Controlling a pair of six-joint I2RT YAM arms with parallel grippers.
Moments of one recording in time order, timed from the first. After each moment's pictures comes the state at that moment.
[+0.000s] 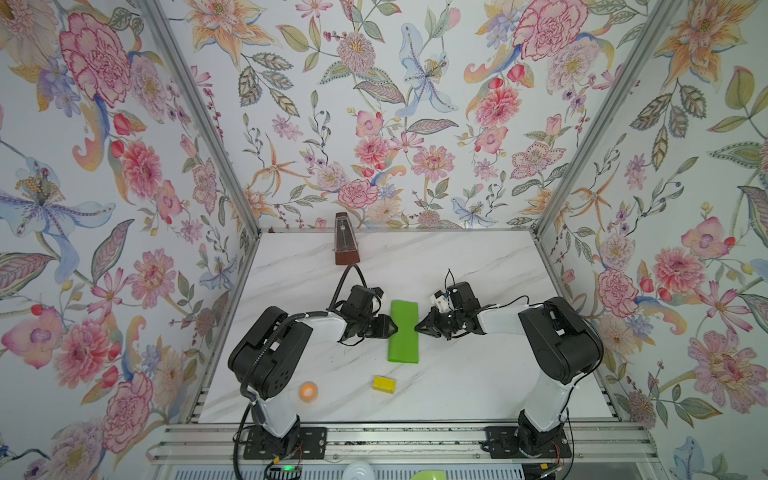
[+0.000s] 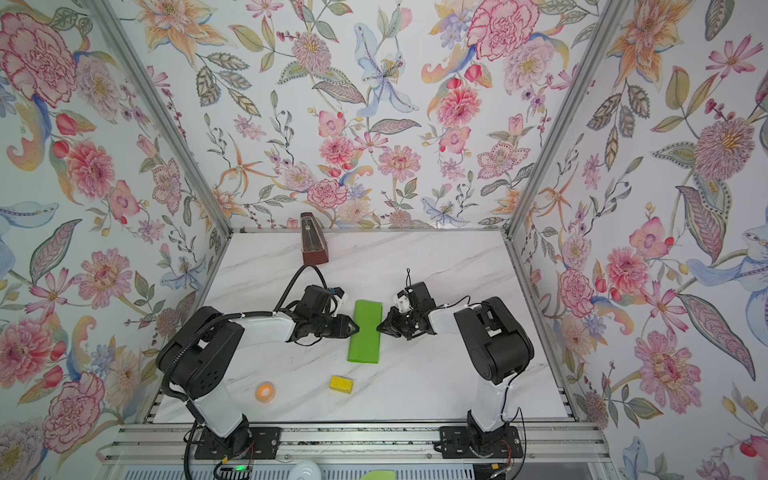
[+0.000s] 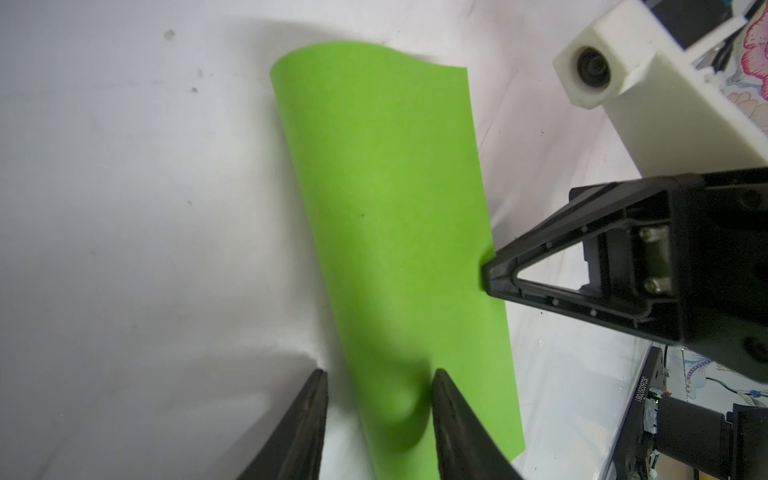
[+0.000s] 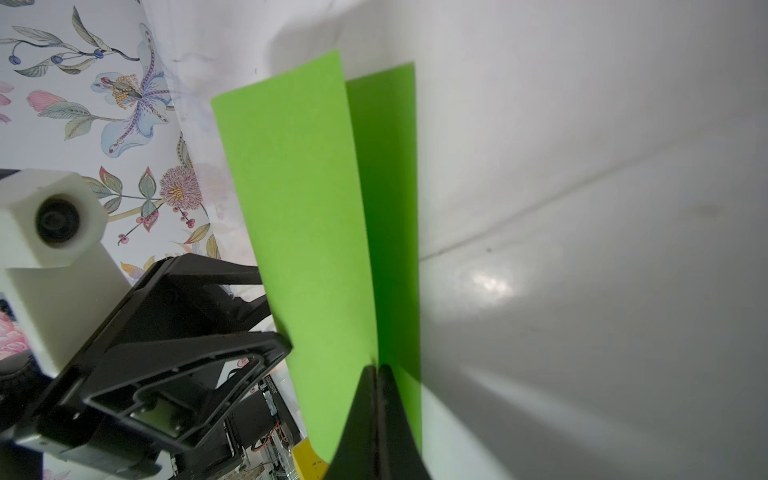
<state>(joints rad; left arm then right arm) -0.56 1.76 0.82 0.03 0.44 -0.47 0.46 1.83 0.83 0.05 -0.70 0.82</state>
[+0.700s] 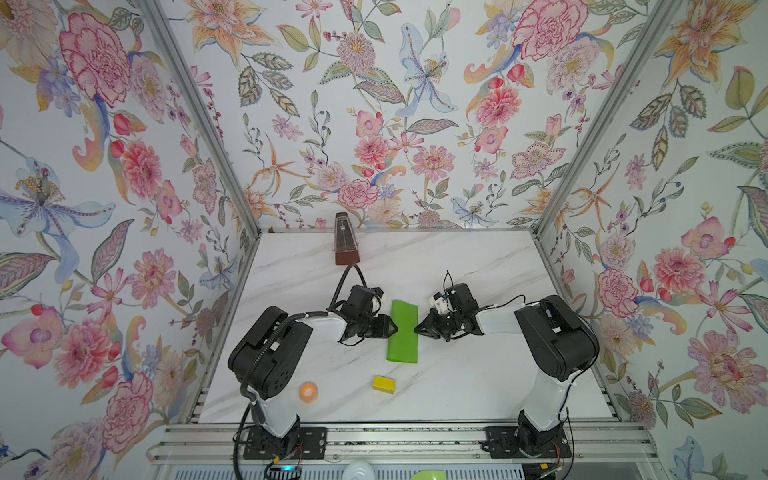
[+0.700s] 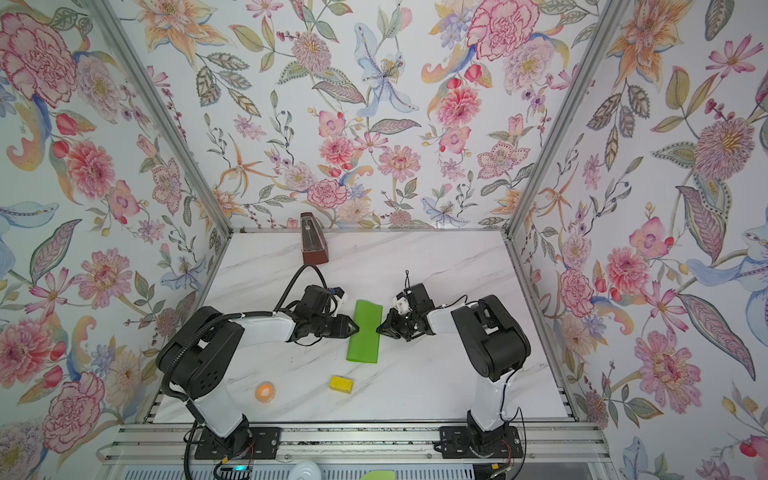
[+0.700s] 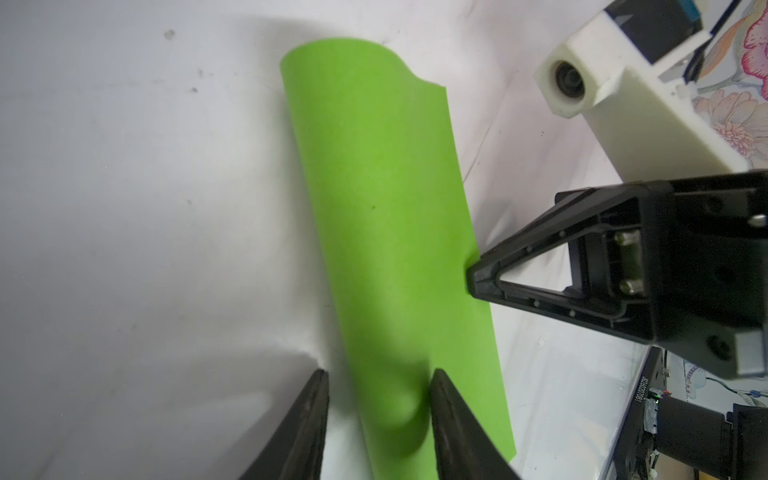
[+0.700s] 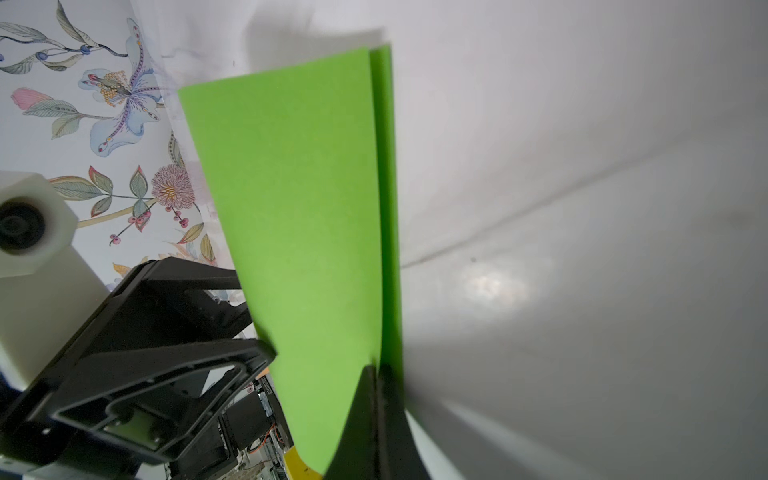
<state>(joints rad) -0.56 1.76 0.82 0.03 0.44 -0.47 0.46 1.86 0.83 0.07 -0.70 0.82</state>
